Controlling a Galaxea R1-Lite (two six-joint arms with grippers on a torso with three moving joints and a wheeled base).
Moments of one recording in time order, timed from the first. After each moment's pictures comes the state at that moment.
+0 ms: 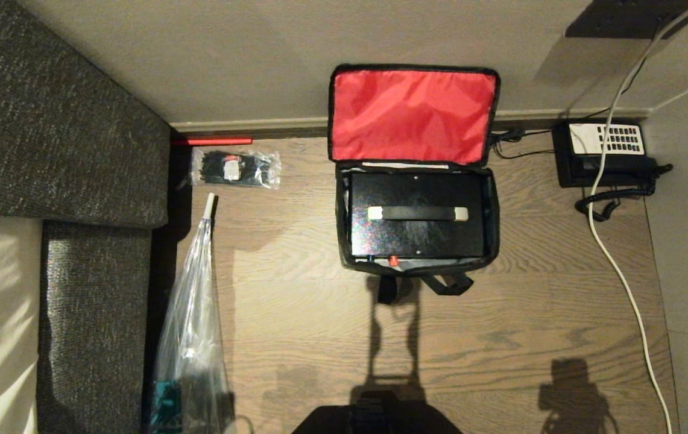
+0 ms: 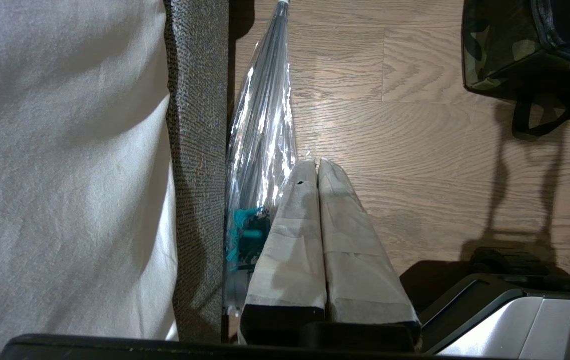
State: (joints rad) left arm 0.00 0.00 0.00 0.01 0.01 -0.01; right arm 0.01 0.00 0.00 -0.01 0.00 0.01
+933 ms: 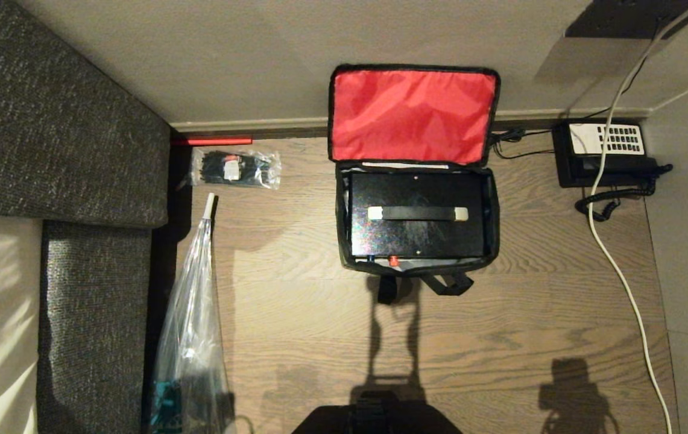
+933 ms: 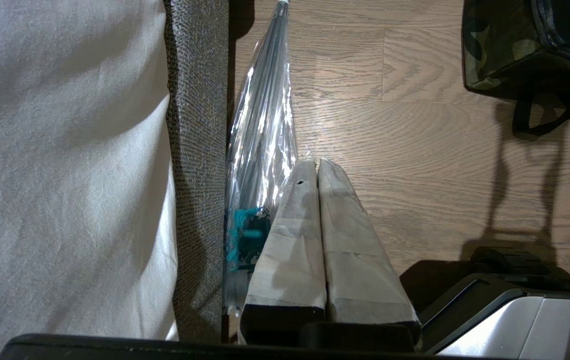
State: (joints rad) left arm 0.00 0.00 0.00 0.01 0.01 -0.01; right arm 0.01 0.00 0.00 -0.03 0.00 0.00
